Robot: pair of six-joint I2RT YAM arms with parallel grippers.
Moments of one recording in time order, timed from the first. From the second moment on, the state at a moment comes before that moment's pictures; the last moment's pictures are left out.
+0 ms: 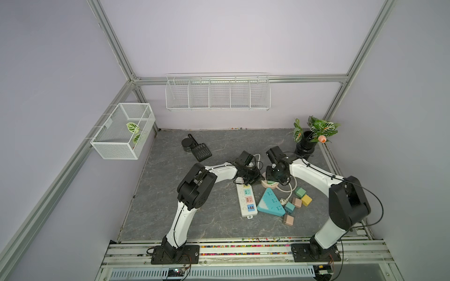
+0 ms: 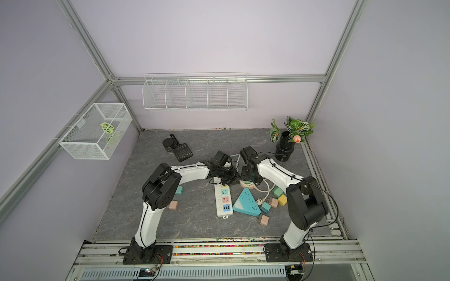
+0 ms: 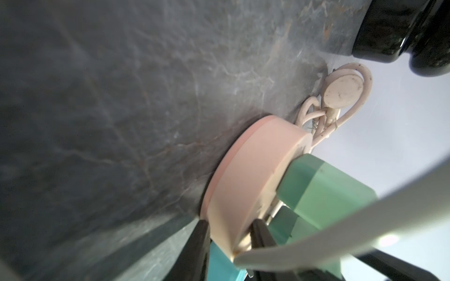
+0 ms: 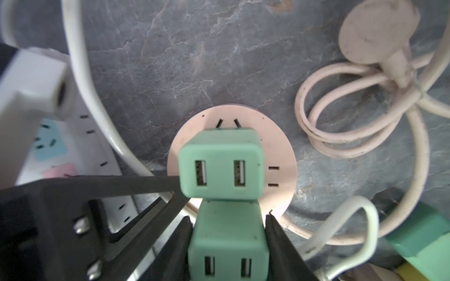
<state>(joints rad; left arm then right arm) -0.78 2.19 1.46 -0.20 0.59 -1.14 0.45 1.66 1.17 -0.76 0.03 0.62</state>
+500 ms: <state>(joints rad) -0.78 2.20 1.49 -0.24 0.59 -1.10 0.53 1.71 1.37 -0.86 0.19 0.58</state>
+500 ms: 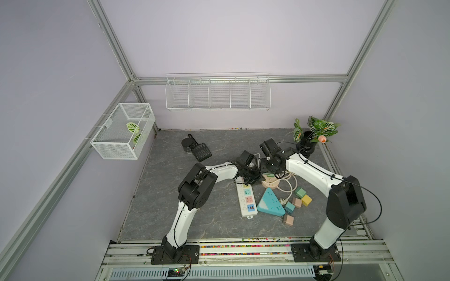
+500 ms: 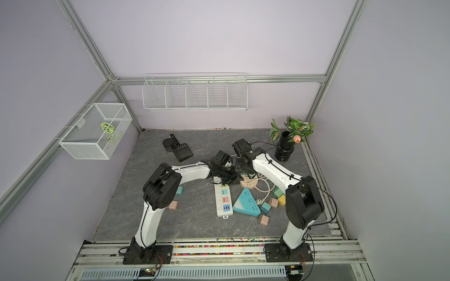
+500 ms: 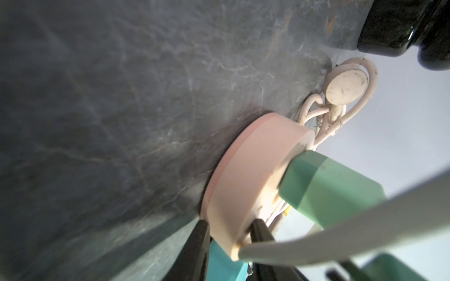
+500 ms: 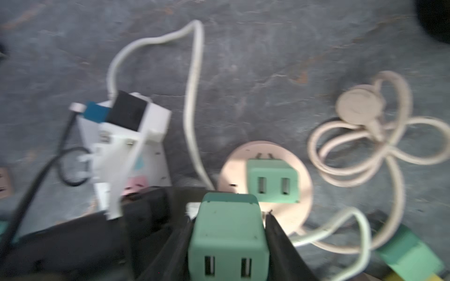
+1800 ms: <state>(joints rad) -0.54 0.82 0.59 -0.36 -0.02 -0.86 0.76 1.80 0.96 0.24 -0.65 1.10</state>
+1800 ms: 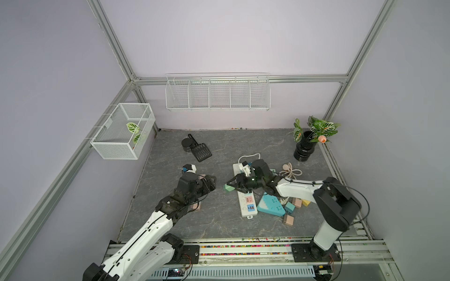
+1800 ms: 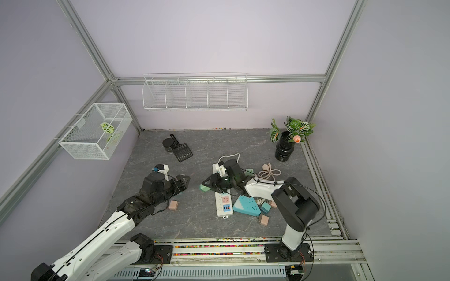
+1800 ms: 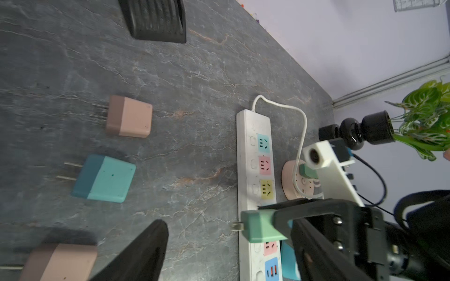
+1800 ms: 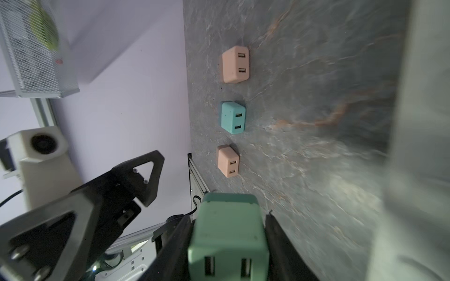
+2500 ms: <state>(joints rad) -0.54 0.49 0.59 -0.58 -0.28 -0.89 0.91 2.11 1.31 -0.04 -0.64 1.06</state>
